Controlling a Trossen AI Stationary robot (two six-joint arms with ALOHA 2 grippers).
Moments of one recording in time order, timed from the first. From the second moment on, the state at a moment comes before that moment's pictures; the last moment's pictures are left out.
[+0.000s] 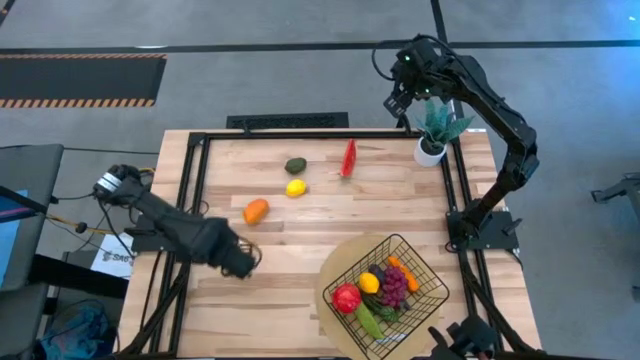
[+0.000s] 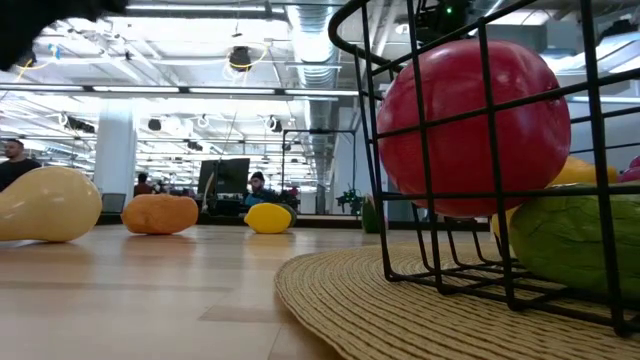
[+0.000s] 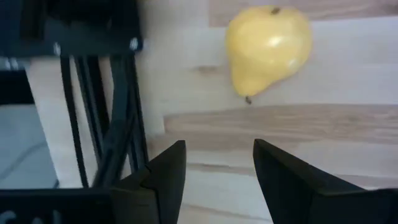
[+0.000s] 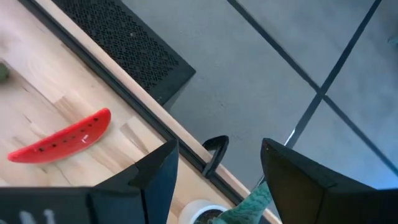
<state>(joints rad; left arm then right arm) -0.53 1.46 1.27 -1.54 0.07 -2.06 -0.75 1.62 1.97 -1.24 0.34 -0.10</state>
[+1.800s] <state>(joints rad) -0.55 1.86 1.01 -1.08 -0.11 -2.37 -0.55 1.62 1.97 -1.14 0.34 -0.20</state>
